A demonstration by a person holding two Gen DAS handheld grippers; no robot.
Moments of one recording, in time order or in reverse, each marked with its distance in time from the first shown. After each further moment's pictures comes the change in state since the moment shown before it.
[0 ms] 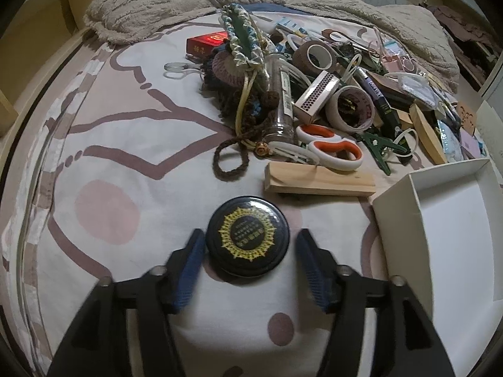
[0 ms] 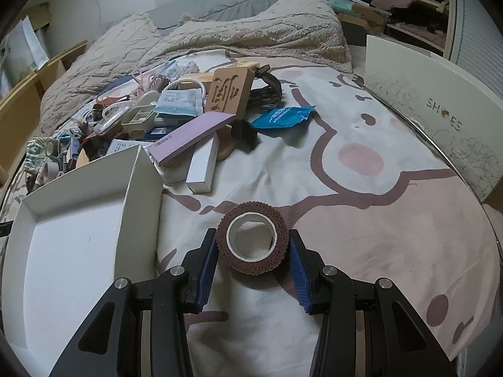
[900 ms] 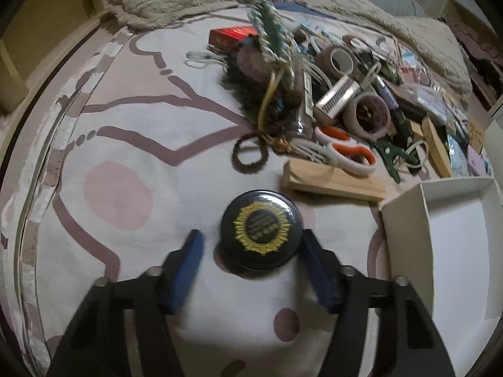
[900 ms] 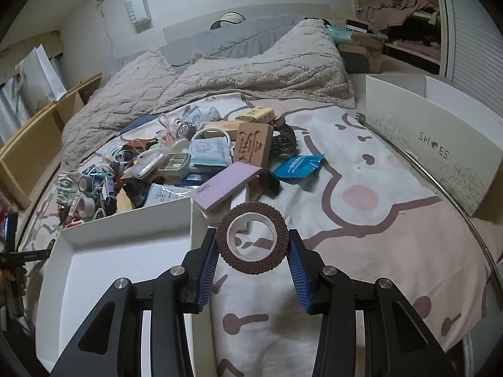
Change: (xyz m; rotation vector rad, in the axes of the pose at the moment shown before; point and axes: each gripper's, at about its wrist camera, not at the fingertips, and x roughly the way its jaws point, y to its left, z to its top) left arm -0.006 0.017 -0.003 -0.088 0.008 0.012; right arm -0.058 0.016 0.018 0.034 -0.134 0.075
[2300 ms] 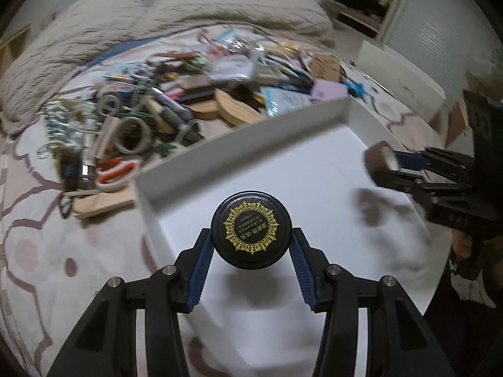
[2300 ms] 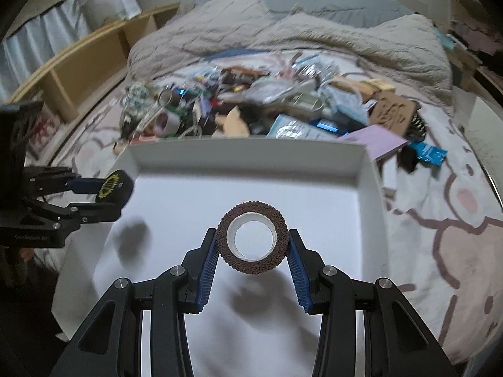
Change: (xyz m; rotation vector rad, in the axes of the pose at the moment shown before) left arm -0.059 -0.164 -0.039 0.455 -0.015 -0.305; right arm 0.024 0.136 -0.044 -0.298 0.238 0.188
